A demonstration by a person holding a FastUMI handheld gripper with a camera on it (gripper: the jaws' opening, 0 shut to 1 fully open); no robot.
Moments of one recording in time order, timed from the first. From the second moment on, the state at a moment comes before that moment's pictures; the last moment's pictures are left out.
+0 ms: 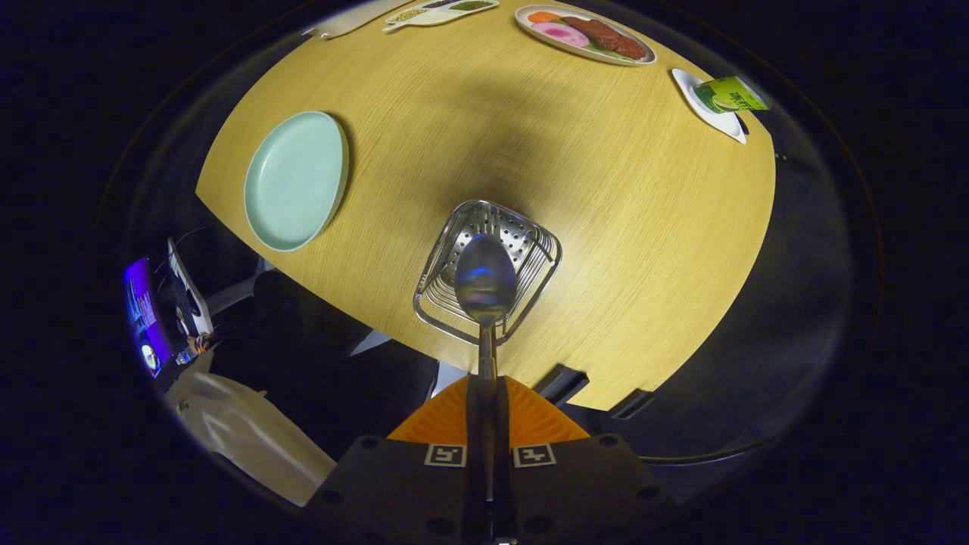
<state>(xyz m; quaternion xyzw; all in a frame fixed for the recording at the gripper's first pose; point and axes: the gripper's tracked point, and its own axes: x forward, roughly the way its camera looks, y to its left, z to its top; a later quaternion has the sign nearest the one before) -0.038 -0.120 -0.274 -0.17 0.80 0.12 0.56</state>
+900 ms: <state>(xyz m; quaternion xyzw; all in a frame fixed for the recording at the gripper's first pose) -0.018 -0.111 -0.247 -0.07 0.76 0.11 0.64</state>
